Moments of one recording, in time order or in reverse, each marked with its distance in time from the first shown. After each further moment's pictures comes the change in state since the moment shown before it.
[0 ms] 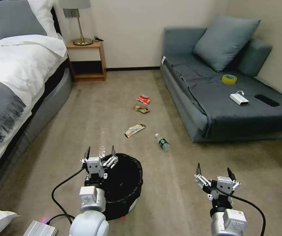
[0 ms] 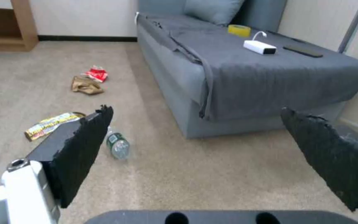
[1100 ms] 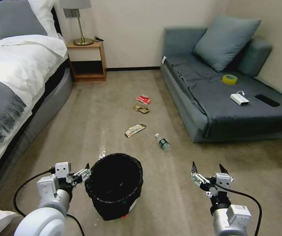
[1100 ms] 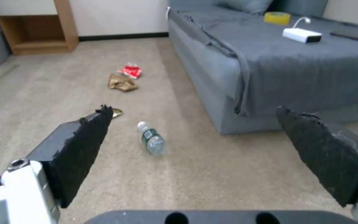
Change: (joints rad) left arm 0.079 0.243 -0.268 -0.252 -0.596 0.604 -0.186; right arm 0.046 -0.218 -0.030 0.009 0.252 -0.056 0.040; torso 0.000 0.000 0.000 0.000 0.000
